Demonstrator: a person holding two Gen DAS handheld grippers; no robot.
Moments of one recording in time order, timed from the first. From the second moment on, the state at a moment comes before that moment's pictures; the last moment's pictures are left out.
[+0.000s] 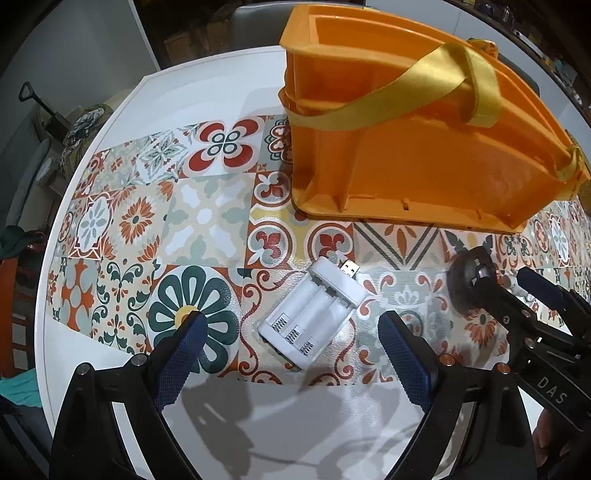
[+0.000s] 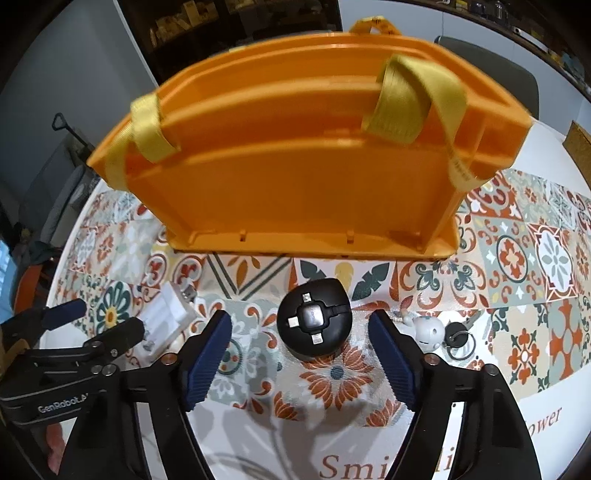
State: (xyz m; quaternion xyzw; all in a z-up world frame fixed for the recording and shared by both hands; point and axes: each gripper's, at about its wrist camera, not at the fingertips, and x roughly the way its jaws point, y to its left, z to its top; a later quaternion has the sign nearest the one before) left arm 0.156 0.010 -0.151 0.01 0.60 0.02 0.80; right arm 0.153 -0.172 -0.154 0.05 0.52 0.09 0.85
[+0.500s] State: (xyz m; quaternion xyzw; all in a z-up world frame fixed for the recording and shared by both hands) left arm 0.163 0.007 -0.176 0.02 0.62 0.02 0.78; right arm 0.171 -0.166 -0.188 0.03 0.54 0.08 0.84
